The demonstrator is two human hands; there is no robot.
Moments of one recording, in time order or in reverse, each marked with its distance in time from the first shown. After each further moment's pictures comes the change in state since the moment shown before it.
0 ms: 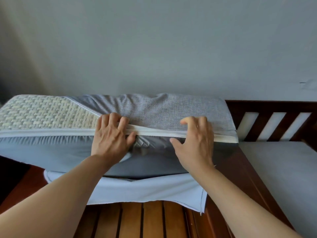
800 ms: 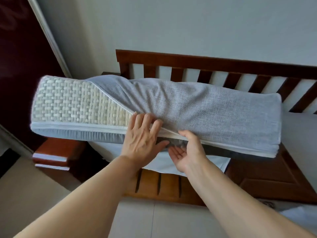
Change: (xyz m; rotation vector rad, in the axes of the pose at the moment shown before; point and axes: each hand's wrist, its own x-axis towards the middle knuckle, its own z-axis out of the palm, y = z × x) left_hand -0.274 0.035 -0.069 -0.107 -0.065 0.098; right_hand -0.261 -0.062 -0.001 1.337 -0.350 1.475
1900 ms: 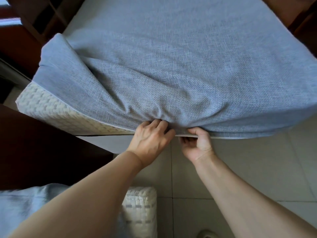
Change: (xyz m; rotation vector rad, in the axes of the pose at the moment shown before) left_hand -0.412 0.089 0.185 -0.074 -0.310 0.369; right_hand 0.171 0.369 -0.302 0.424 0.059 0.141
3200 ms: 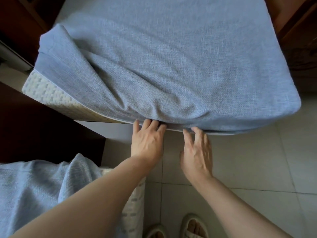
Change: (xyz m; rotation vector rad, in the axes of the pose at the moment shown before) left_hand -0.019 0.056 0.025 -0.137 -0.359 -0.509; right_hand -0.011 0.008 -0.100 -2.154 0.069 -1.321
